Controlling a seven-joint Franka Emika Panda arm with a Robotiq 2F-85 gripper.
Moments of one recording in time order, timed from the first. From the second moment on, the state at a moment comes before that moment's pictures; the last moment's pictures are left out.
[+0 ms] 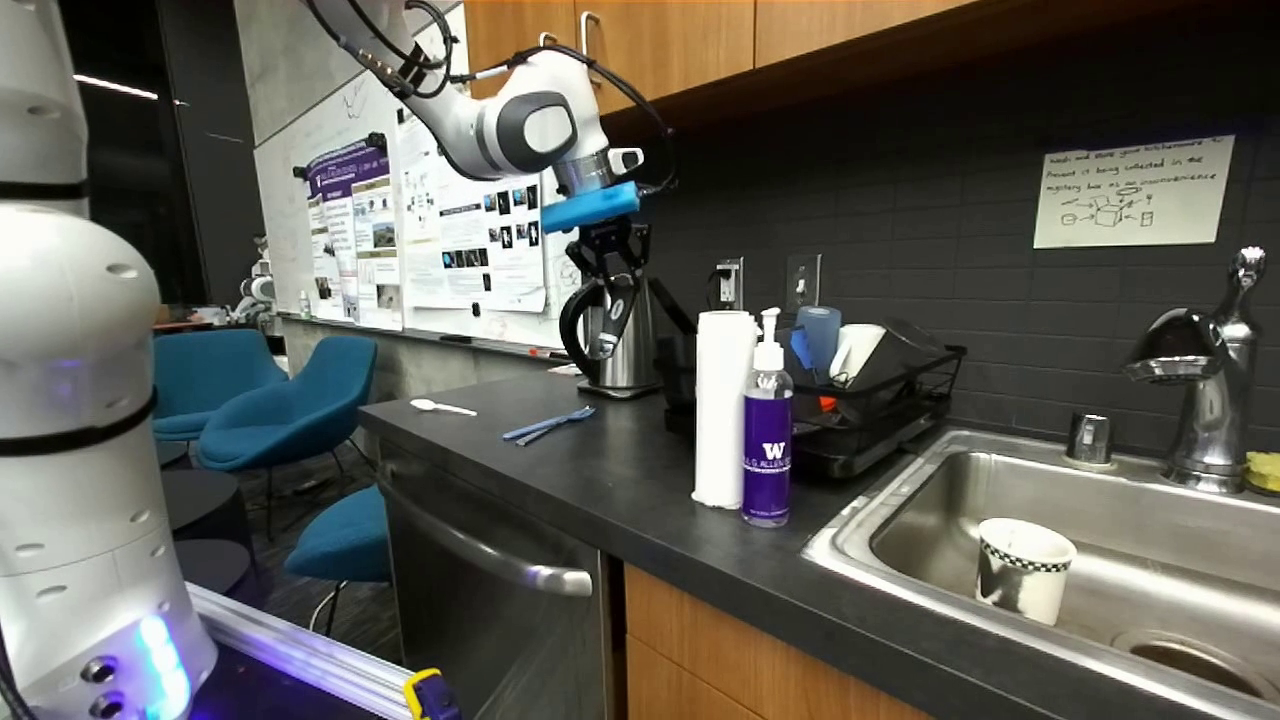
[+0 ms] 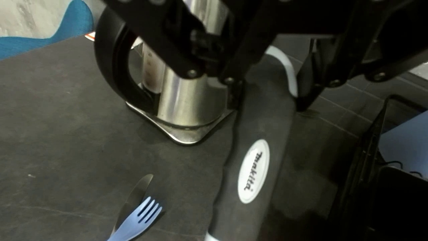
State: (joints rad) arm -0.17 -0.04 -0.18 -2.18 0.08 2.64 -0.66
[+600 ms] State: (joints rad) arm -0.17 -0.12 -0.20 -2.26 0.08 2.78 -0.72
